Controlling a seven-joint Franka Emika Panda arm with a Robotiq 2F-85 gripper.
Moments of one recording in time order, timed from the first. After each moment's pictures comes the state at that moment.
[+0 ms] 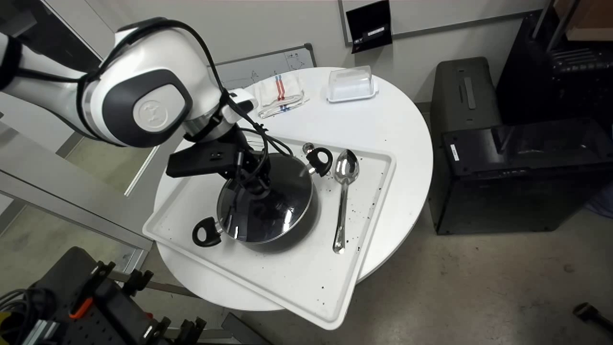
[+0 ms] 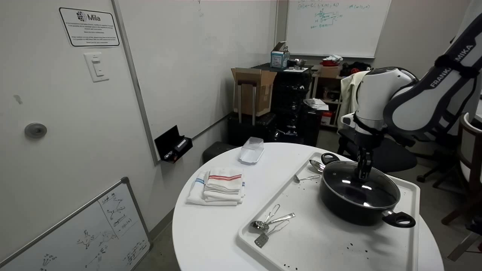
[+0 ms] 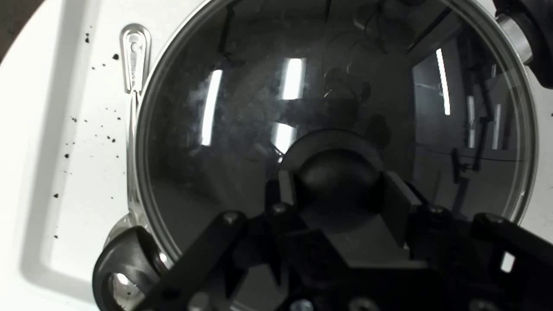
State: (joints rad) arm -0.08 0.55 -0.05 -2.22 -0.22 2.71 -0.34
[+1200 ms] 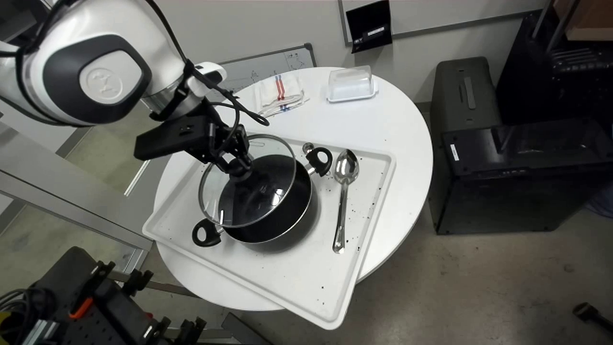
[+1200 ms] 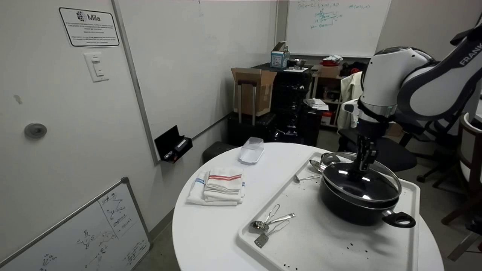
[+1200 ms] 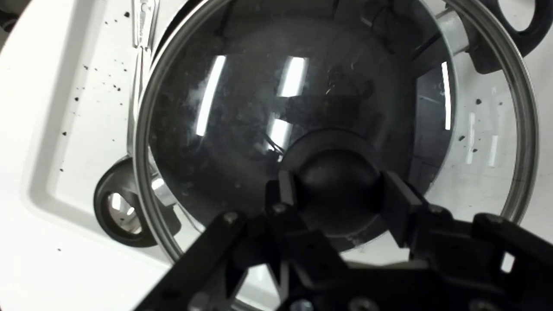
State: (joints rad) arm -0.06 0.40 -0.01 -2.30 -0.25 2.69 -0.37
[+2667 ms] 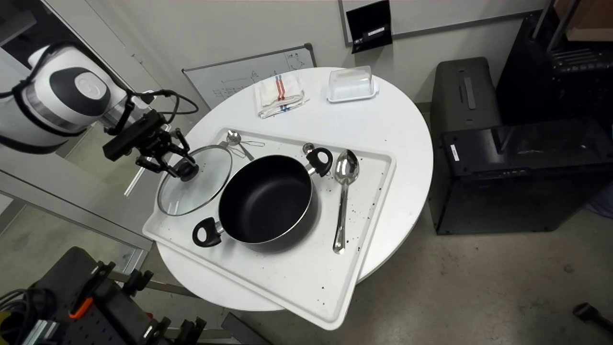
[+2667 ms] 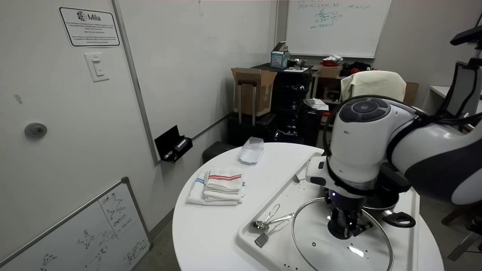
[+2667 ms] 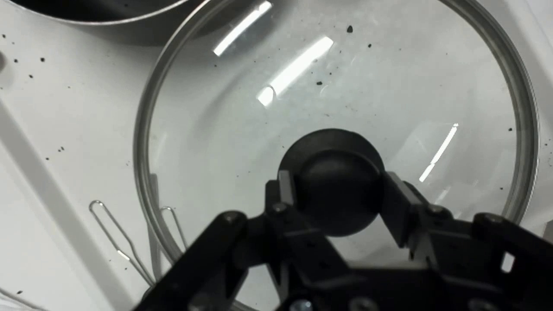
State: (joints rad) arm 0.33 0.61 0.06 -2.16 -0.52 2.63 -0.25
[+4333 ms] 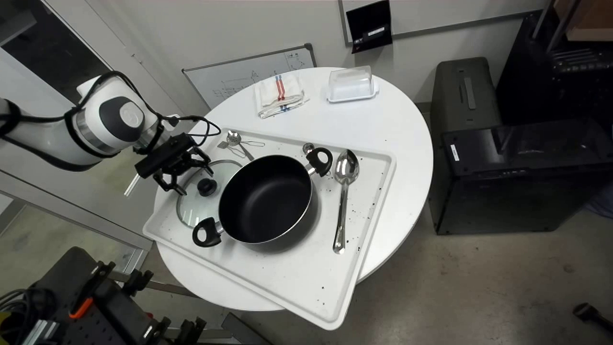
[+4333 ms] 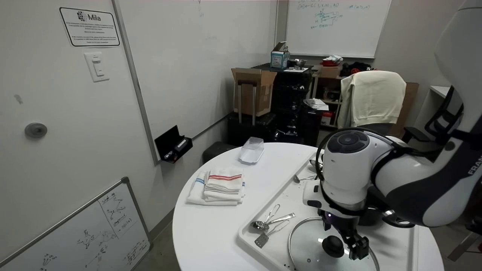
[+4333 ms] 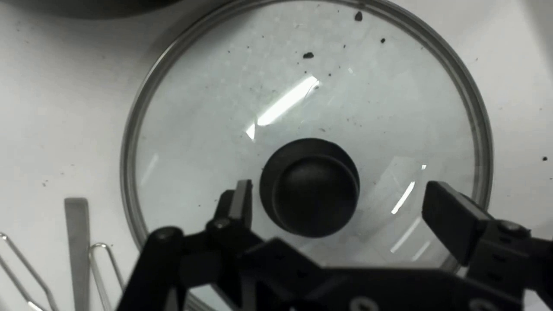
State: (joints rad) arm 0.27 0.79 0.09 -2.08 -0.52 2.68 -0.35
